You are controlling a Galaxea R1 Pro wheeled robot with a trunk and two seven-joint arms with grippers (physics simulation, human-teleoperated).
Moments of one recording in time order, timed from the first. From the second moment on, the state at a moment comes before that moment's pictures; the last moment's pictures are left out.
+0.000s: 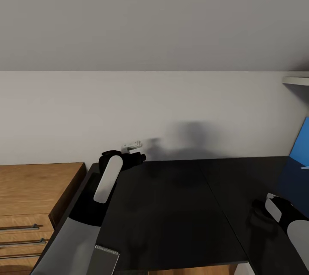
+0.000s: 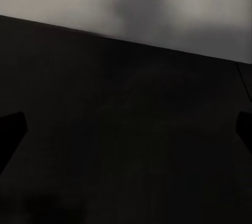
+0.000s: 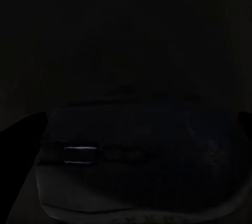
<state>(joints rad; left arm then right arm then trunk) -0.71 -0.17 -0.23 -1.39 0.78 0.95 0.74 -0.81 -0.38 -0.15 -0.25 -0.33 0.42 -0.15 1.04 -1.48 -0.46</state>
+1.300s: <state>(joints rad) -0.71 -0.15 -0.23 -1.42 0.78 0.96 0.74 -0.81 -0.38 -0.14 -0.28 -0.34 0.42 -0.14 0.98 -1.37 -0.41</state>
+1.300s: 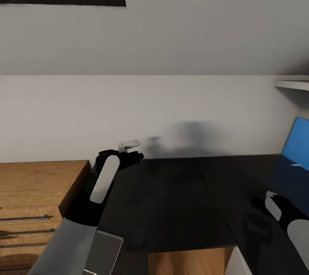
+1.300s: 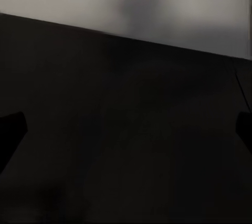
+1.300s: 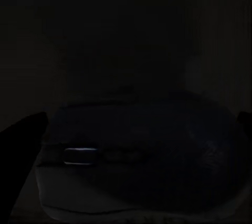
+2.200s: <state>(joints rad) -0.71 -0.13 -0.23 -1.45 0.78 0.96 0.74 -0.81 -0.39 0.04 -0.29 -0.23 0.45 -0.01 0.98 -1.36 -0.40</state>
